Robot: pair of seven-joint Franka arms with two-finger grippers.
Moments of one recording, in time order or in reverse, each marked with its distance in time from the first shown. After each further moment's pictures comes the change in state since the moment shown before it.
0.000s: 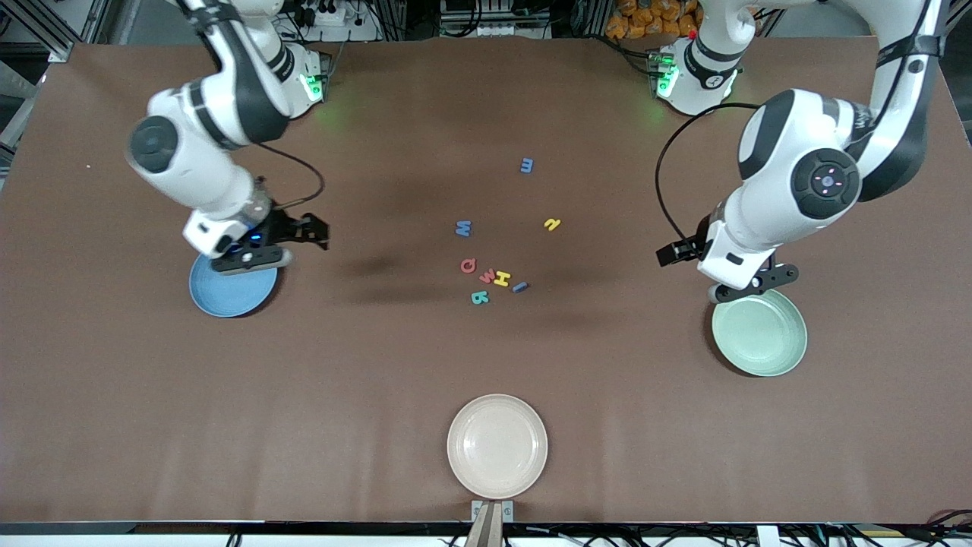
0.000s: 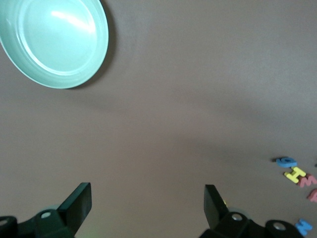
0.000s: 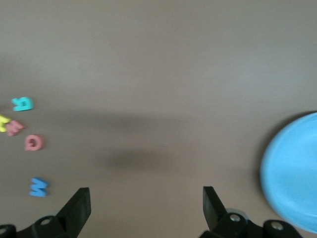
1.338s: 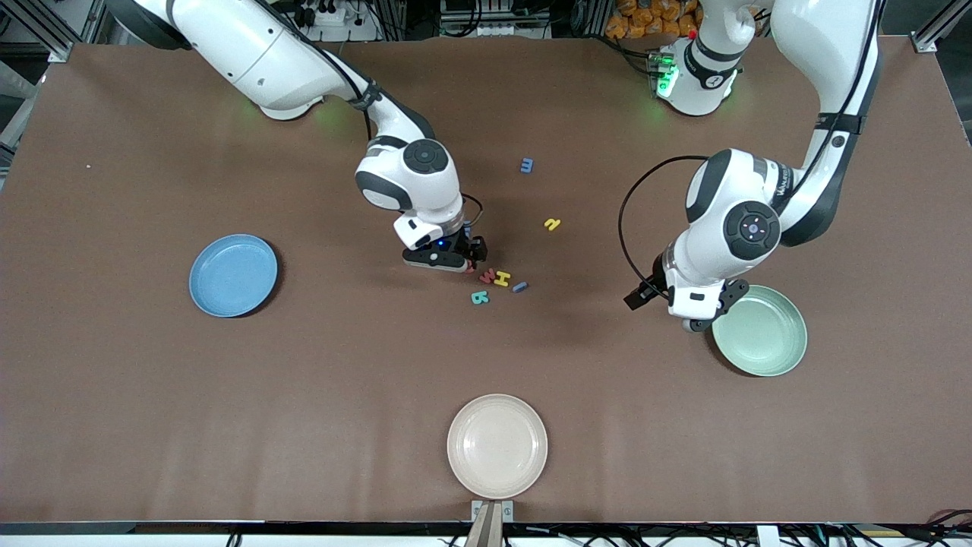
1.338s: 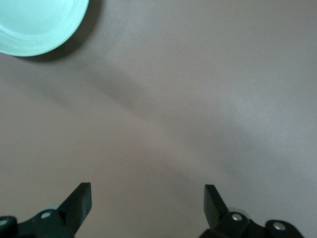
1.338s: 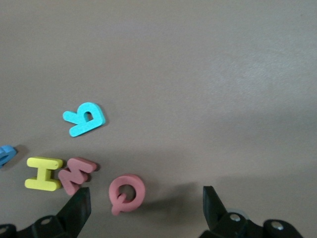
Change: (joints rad) left arm -0.033 0.167 0.000 -0.004 -0.012 0.231 -0.354; right arm 0.460 0.604 -0.062 0.350 -0.836 0.180 1.220
